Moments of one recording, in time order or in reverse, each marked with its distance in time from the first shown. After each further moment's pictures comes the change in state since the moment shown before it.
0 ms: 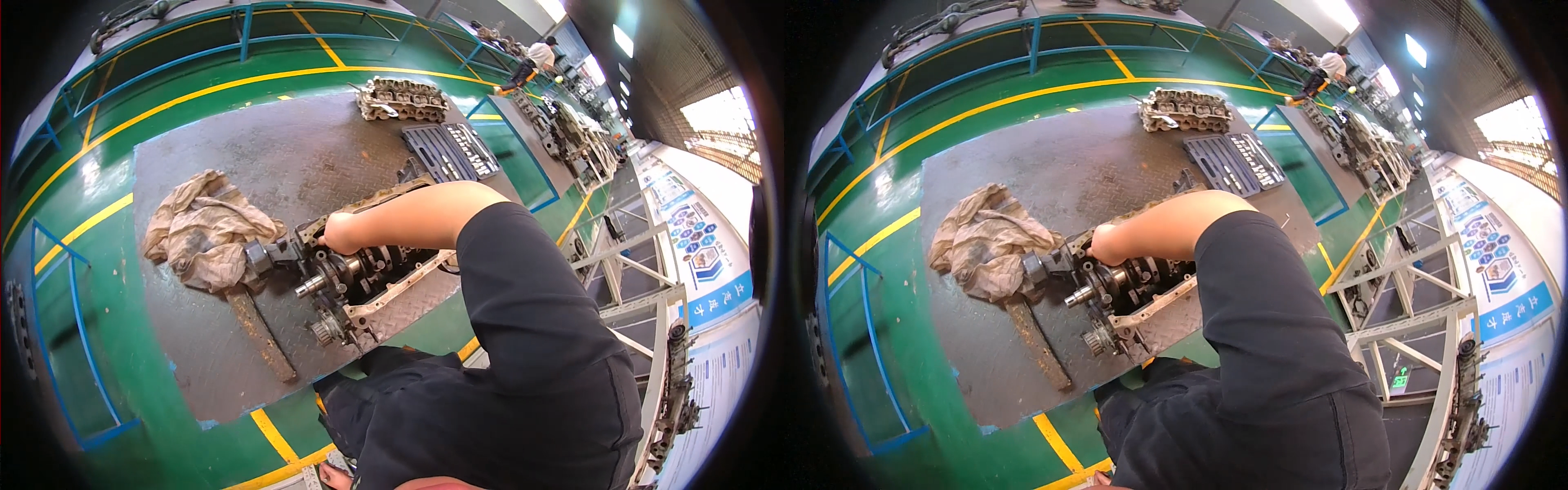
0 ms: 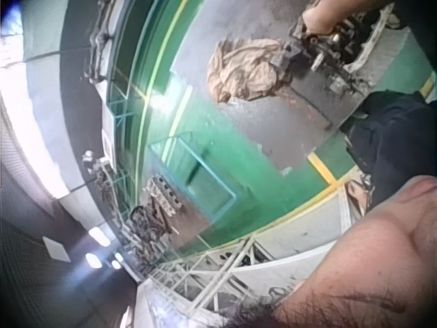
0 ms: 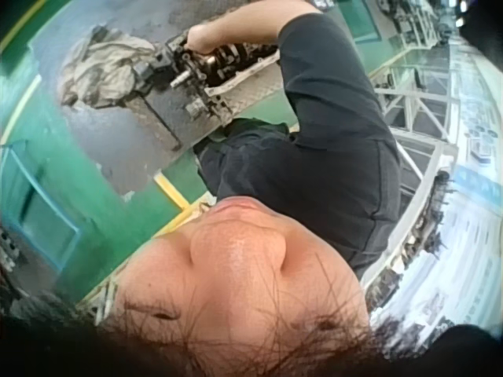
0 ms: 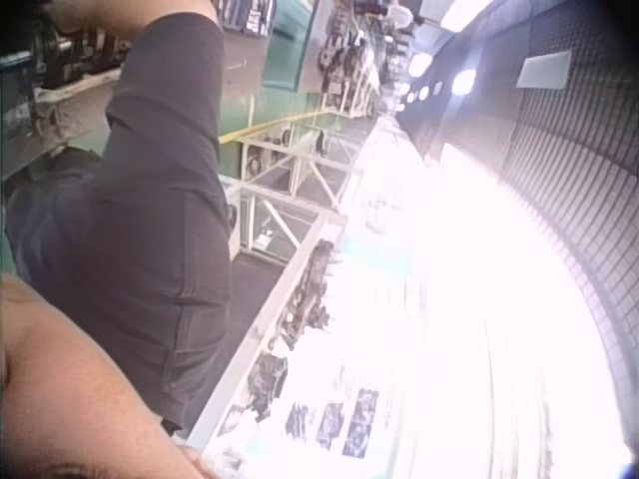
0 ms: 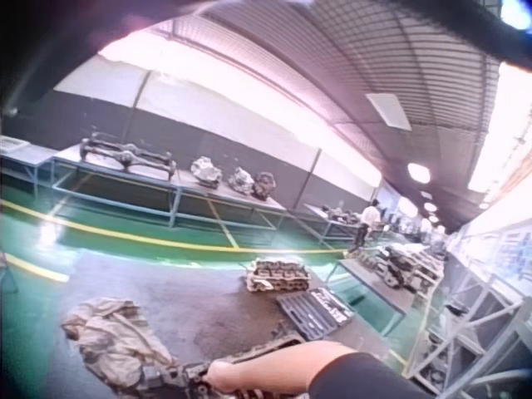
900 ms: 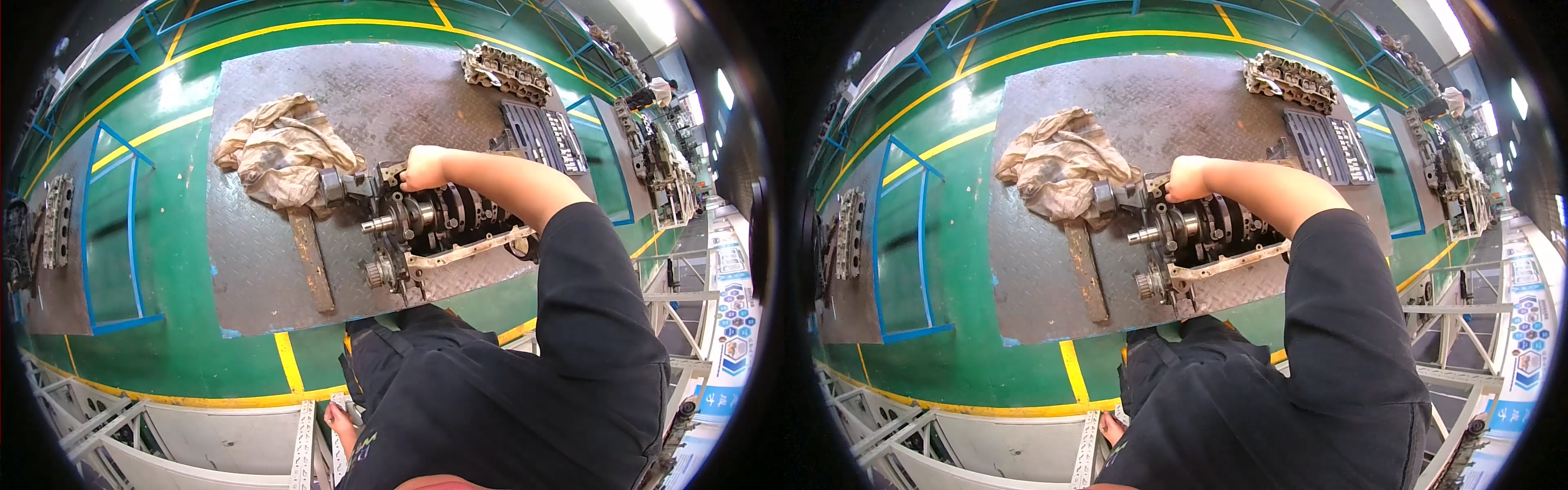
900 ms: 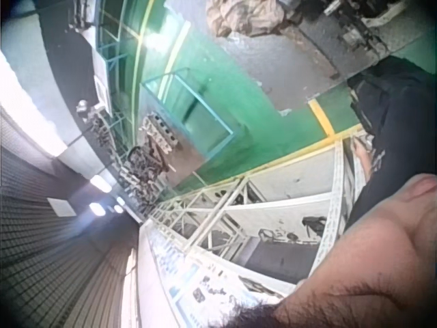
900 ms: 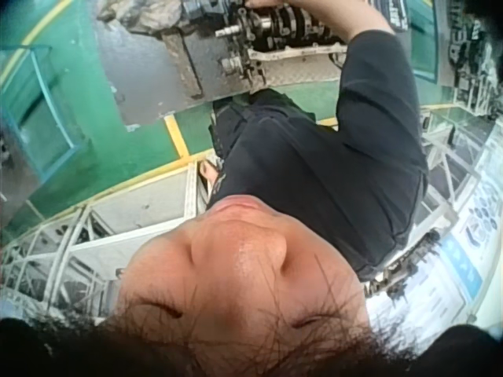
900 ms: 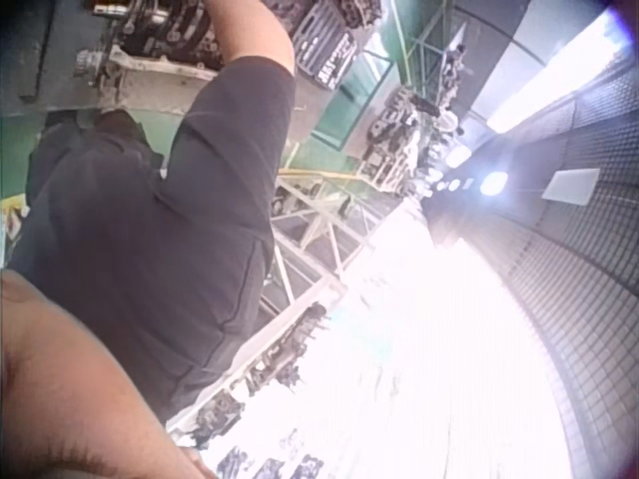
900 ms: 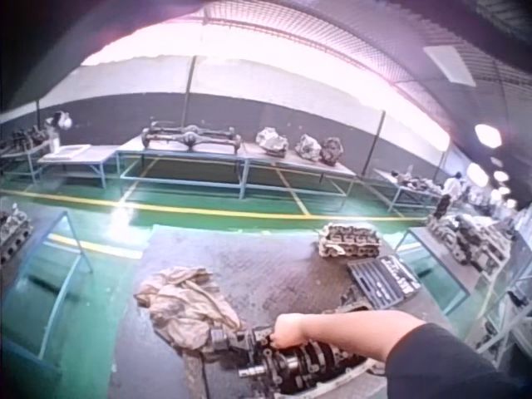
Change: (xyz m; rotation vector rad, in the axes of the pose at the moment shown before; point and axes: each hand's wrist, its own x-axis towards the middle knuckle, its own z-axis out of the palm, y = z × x) left_hand -0.022 0.013 0.005 -0.495 -0.038 -0.547; right_hand 0.001 0.045 0.012 -0.318 0.528 -0.491
